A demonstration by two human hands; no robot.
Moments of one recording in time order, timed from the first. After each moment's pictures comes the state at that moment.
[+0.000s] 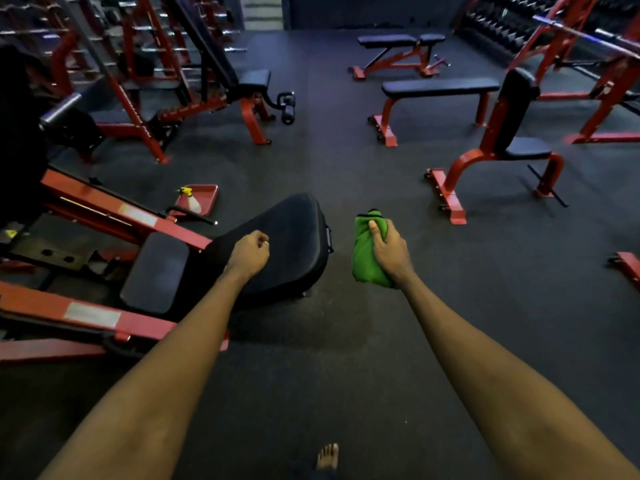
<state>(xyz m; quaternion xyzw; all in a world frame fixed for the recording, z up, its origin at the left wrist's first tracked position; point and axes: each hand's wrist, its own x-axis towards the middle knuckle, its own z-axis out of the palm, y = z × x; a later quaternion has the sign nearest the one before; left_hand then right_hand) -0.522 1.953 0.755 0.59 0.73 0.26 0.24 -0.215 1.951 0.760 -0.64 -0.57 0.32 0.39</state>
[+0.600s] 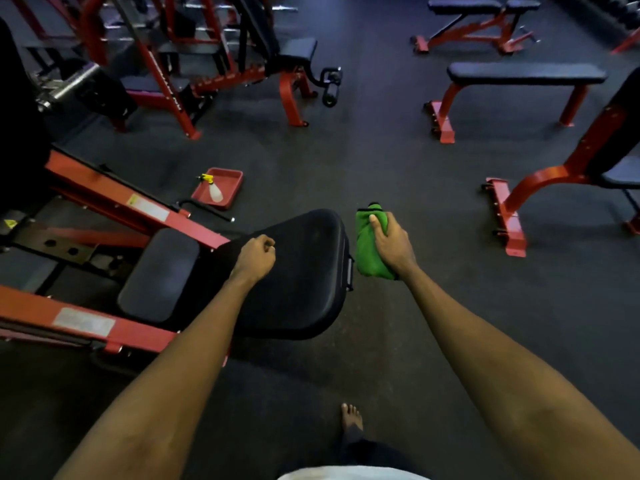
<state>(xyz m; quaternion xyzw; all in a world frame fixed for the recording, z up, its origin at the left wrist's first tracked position) -0.533 2.213 0.699 0.52 0.79 0.24 0.24 -0.242 2.278 0.723 -0.61 -0.63 0.36 0.31</state>
